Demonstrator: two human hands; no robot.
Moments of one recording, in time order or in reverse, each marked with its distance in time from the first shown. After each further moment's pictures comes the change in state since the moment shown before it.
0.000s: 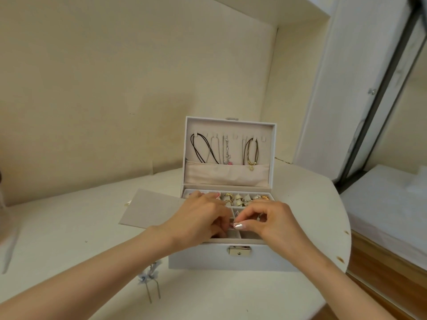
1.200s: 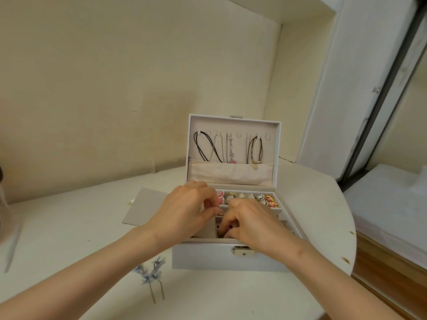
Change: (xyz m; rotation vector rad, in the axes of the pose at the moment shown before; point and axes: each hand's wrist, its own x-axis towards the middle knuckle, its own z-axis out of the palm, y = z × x) left_hand -0.016 -0.012 -0.013 -0.182 0.220 -0.188; right_hand 0.022 -0.017 0.024 -0.593 -0.306 -0.185
